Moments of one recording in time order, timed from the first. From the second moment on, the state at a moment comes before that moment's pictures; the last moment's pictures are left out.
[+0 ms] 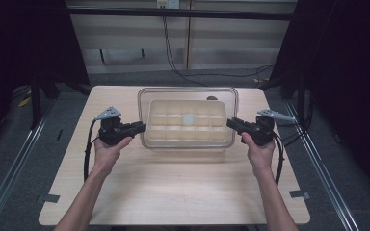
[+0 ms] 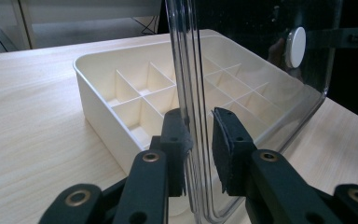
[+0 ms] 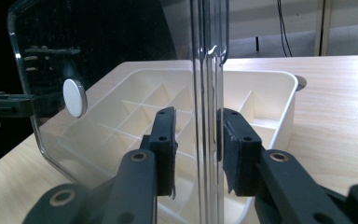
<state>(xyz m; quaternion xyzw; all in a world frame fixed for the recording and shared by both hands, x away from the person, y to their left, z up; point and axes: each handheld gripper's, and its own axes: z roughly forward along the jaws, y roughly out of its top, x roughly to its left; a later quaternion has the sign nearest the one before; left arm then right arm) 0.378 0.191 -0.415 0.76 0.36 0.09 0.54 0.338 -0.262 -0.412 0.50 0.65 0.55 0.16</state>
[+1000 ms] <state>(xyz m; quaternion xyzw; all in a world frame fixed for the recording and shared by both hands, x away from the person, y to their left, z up) 0.345 0.201 -0.393 0.77 0.34 0.09 0.54 0.303 -0.257 -0.384 0.47 0.66 0.55 0.17</state>
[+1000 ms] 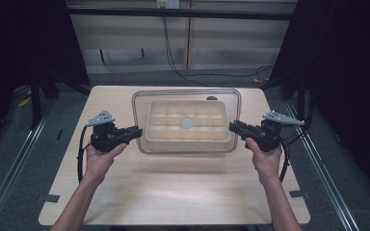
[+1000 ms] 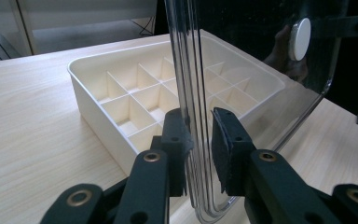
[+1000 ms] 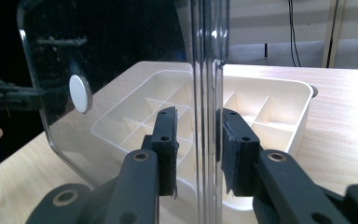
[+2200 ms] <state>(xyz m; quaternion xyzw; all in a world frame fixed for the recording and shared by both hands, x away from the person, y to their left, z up) 0.292 0.208 -0.399 0.78 0.35 0.10 0.50 0.253 -0.248 -0.386 0.47 0.69 0.54 0.13</state>
